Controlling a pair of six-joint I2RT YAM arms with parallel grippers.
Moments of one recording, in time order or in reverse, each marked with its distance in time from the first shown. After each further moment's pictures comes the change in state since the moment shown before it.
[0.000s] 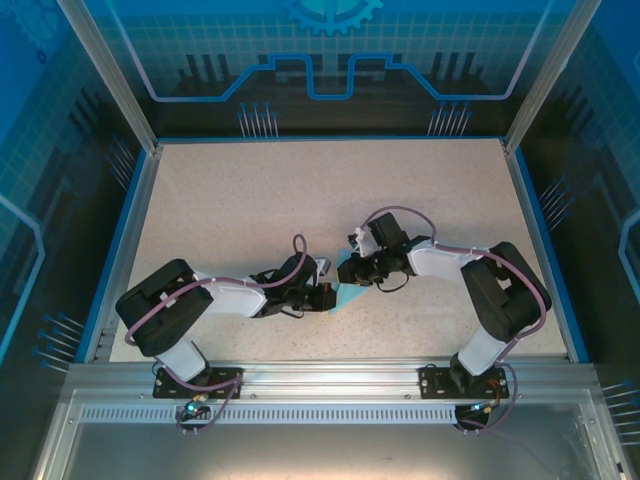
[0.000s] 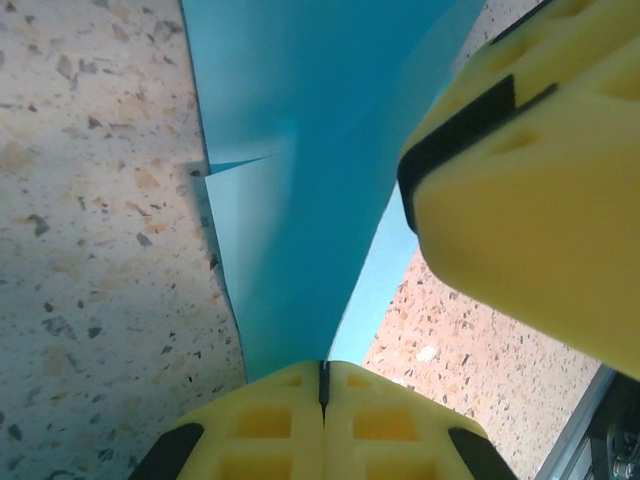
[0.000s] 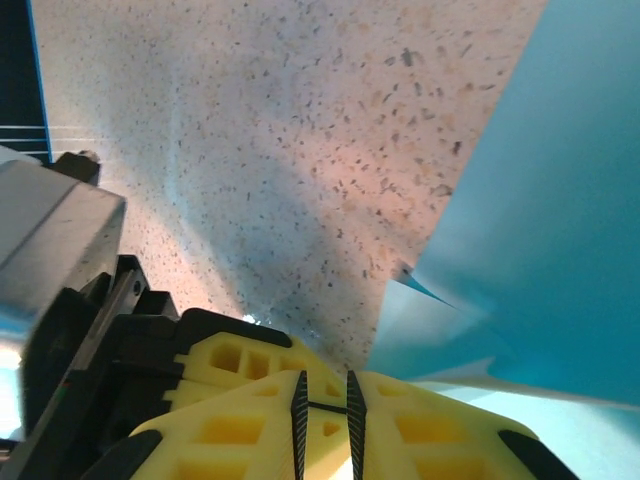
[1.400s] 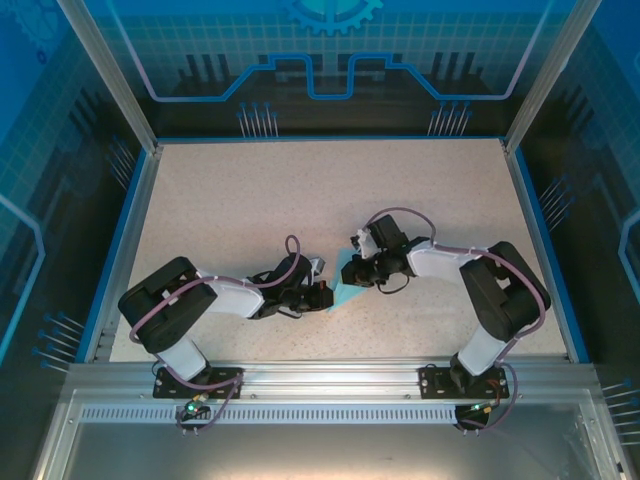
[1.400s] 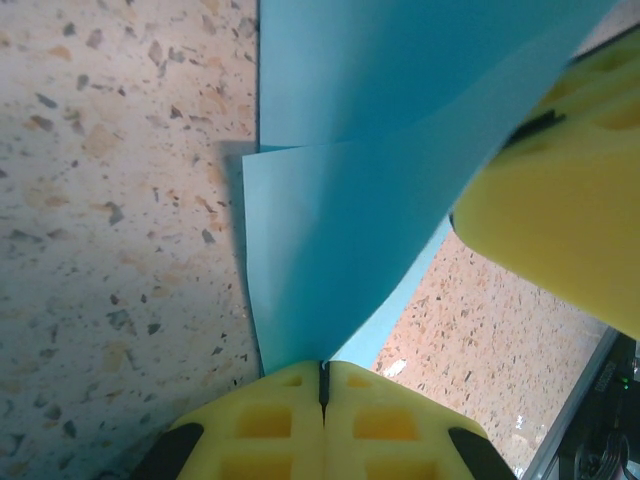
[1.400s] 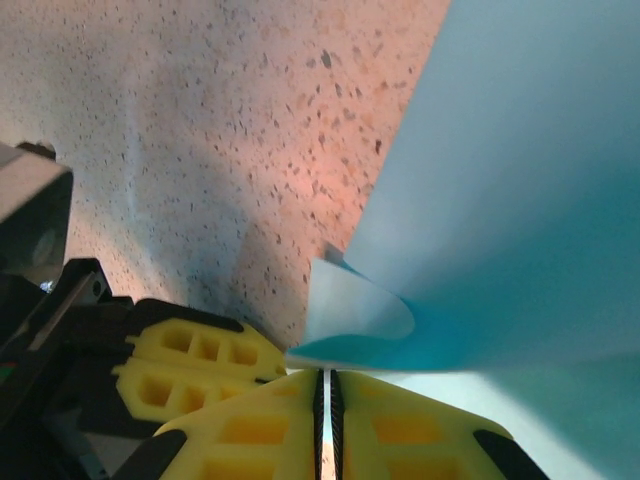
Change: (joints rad) left arm 0.034 0.018 -0.047 0.092 0.029 -0.097; right arm 0.004 0.013 0.000 -0.016 0.088 0.008
